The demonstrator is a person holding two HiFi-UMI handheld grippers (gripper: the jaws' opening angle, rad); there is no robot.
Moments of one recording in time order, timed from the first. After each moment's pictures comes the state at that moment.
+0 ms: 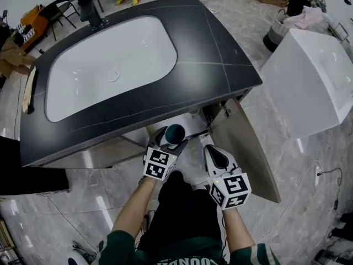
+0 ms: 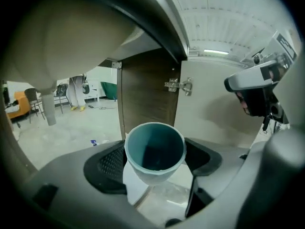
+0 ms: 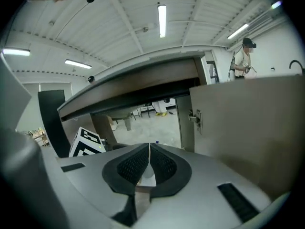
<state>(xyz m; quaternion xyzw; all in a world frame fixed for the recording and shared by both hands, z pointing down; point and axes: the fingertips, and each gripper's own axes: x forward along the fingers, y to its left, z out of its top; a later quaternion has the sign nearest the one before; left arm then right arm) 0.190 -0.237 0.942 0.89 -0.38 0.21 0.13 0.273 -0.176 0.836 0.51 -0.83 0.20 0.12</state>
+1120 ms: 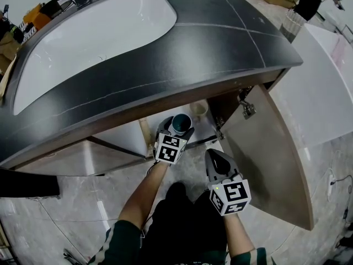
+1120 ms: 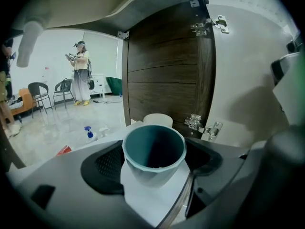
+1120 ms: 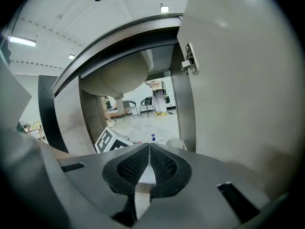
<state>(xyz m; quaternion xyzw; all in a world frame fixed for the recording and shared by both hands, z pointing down) 0.215 -0.343 1.123 0.87 -0.42 0.22 0.13 0.277 -0.214 0.990 0.51 -0.83 0.16 0.12</state>
